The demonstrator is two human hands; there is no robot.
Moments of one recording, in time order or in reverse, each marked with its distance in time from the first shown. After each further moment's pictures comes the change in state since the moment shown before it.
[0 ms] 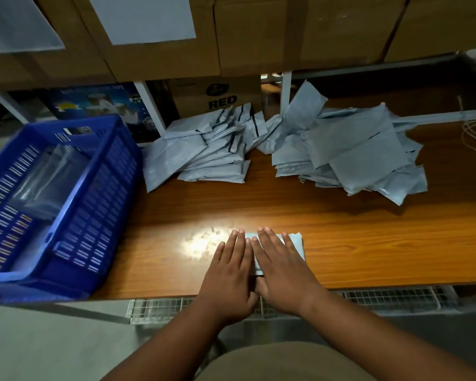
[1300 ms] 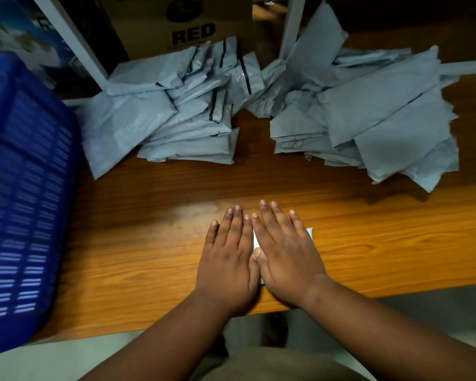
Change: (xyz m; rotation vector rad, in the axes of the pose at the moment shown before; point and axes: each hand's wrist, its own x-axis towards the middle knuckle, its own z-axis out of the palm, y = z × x) left_hand 0.077 -0.027 0.030 -0.081 -0.031 -0.049; right_hand 0.059 0.025 0.014 0.022 -0.080 0.192
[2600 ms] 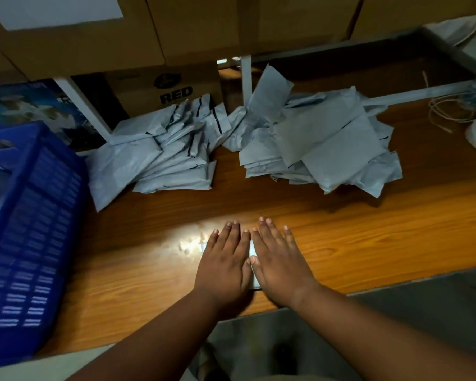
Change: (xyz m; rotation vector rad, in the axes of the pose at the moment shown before) left_hand 0.021 0.026 -0.001 0.096 0.041 0.114; right_hand -0.026 0.037 0.008 0.080 0.006 0.092
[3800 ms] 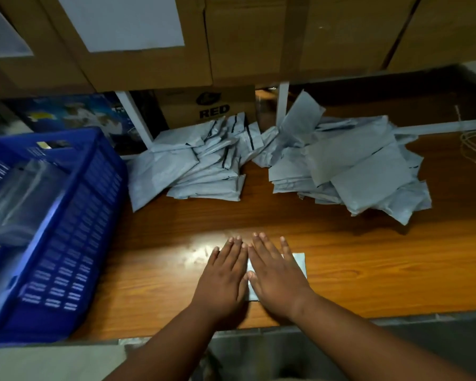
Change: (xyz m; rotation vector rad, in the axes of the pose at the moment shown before) left_hand -0.039 -0.047 0.000 -0.080 0.044 -0.056; right_hand 0.021 -0.045 -0.008 -0.068 -0.013 -0.191
